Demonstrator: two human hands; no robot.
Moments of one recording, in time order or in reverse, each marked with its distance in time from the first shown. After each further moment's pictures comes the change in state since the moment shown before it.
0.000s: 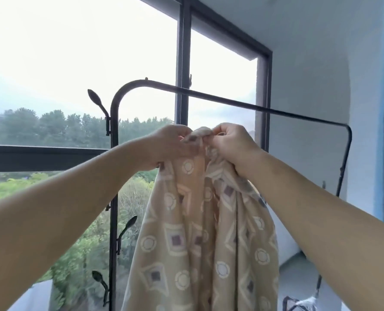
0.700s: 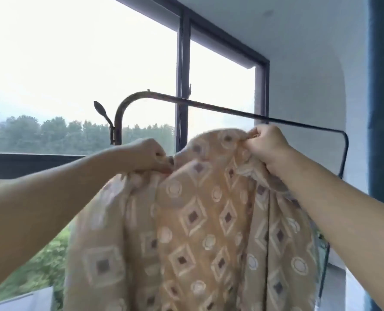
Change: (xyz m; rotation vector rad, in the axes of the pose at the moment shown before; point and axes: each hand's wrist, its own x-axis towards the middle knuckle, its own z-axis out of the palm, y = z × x) left_hand -0.009 -0.011 -0.045 0.495 0.204 0.029; right_hand 0.000 0.003 -0.054 -0.263 0.302 -0.009
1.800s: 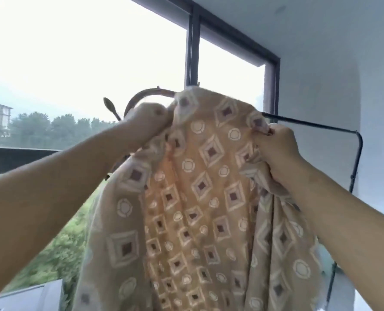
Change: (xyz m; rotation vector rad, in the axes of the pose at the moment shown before) left_hand 0.007 0.010 -0.015 -0.092 0.355 0.015; right_hand 0.000 0.006 0.016 0.275 0.042 0.019
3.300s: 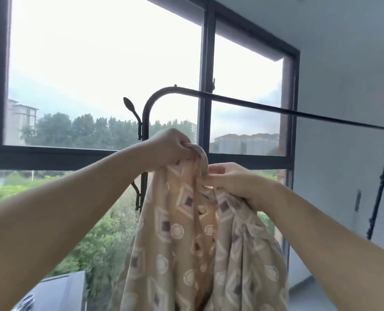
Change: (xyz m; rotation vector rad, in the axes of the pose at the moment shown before) left_hand -0.027 -0.008 0.010 0.004 -0.348 -0.104; right_hand -0.058 -0.002 0.061 0.014 -0.852 0.200
